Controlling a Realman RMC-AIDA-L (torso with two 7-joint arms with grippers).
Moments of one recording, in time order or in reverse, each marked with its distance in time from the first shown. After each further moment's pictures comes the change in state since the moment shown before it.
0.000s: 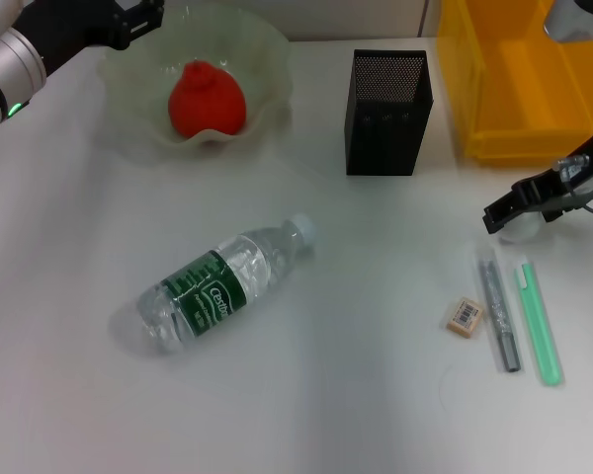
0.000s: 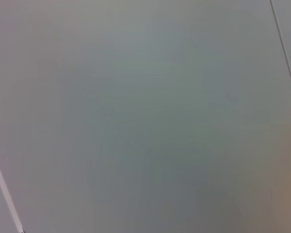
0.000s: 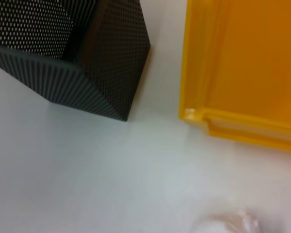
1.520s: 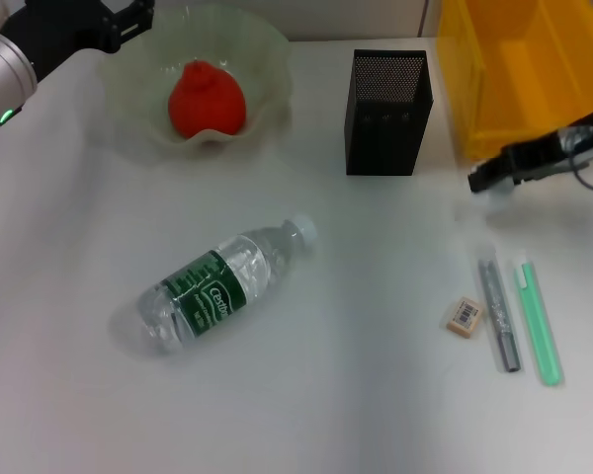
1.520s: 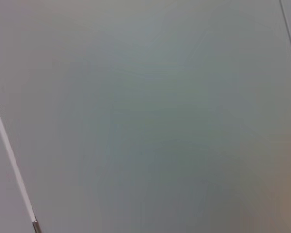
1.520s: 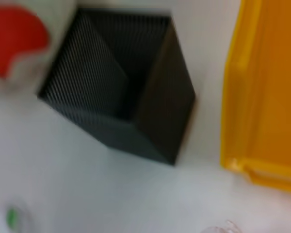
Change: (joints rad) left arm 0.022 -0.003 0.000 0.002 -0.038 0.011 0.012; right arm -0.032 -0.020 0.152 0.008 0.197 0.025 -0.179
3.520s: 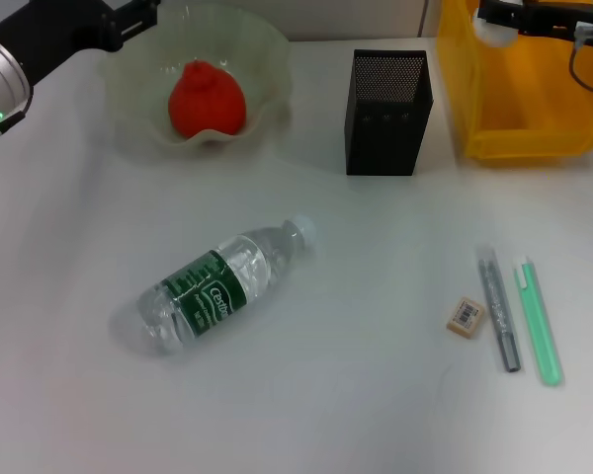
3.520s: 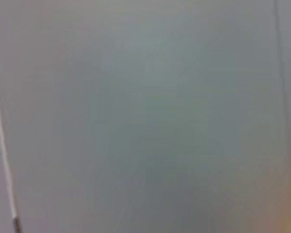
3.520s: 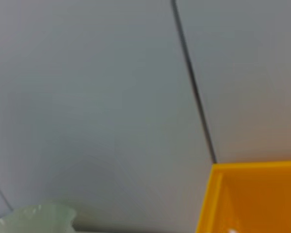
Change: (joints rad) left arm 0.068 0.011 0.062 0.089 0.009 0.057 -0.207; right arm -0.027 0.001 0.245 0.293 0.631 0.542 -0.777
